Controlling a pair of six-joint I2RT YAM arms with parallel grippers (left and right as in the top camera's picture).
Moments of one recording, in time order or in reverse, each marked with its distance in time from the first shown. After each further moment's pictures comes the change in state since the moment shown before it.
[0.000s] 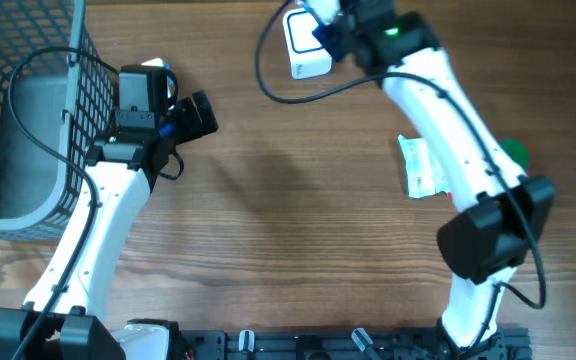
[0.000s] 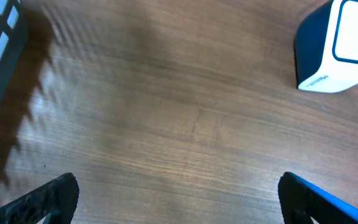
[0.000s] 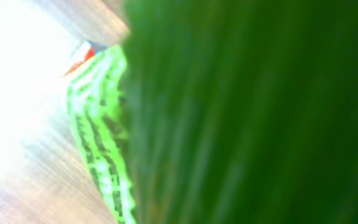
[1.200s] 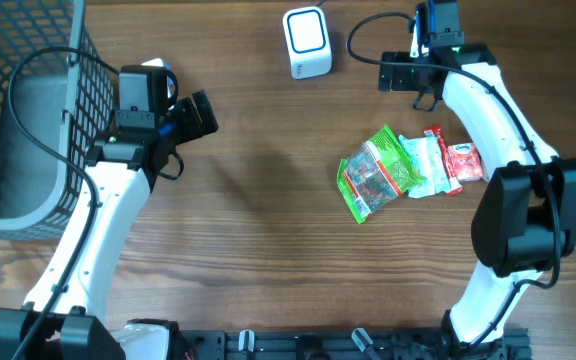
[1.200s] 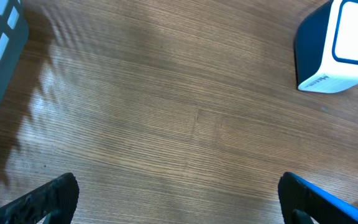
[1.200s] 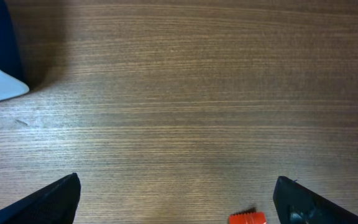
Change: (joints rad) left arm 0.000 0.000 0.000 0.002 0.000 0.000; right arm -0.270 -0.027 -0.411 0.151 0.008 0.612
